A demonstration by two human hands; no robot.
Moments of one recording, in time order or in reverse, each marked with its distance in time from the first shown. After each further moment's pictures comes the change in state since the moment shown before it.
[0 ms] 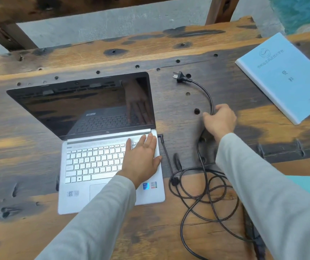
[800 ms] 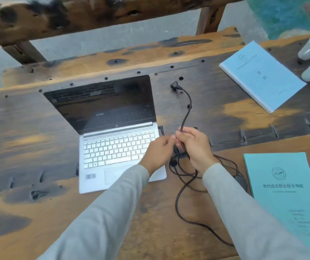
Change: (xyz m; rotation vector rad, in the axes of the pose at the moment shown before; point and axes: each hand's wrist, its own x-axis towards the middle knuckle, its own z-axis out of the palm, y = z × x) left_hand -0.061 0.058 -0.057 -1.017 -0.019 -0.115; right_hand -0.169 0.010 -0.035 0.861 -0.461 0.142
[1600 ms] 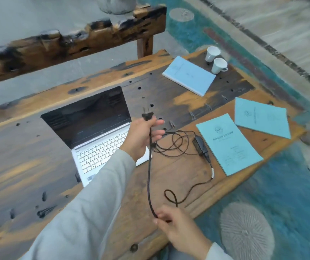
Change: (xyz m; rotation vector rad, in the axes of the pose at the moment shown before) left_hand -0.145 0.080 -0.066 -0.674 -0.216 -0.088; right_hand -0.343 0.120 0.022 -0.637 -0.176 -0.162
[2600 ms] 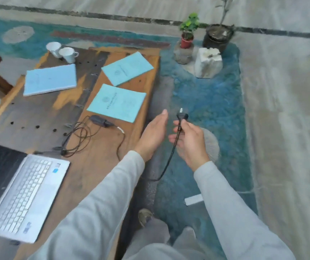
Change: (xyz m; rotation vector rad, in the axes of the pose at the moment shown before) left_hand -0.226 -0.225 0.208 0.848 -0.856 0.068; right_hand -0.220 0.085 -0.075 1.147 1.413 0.033
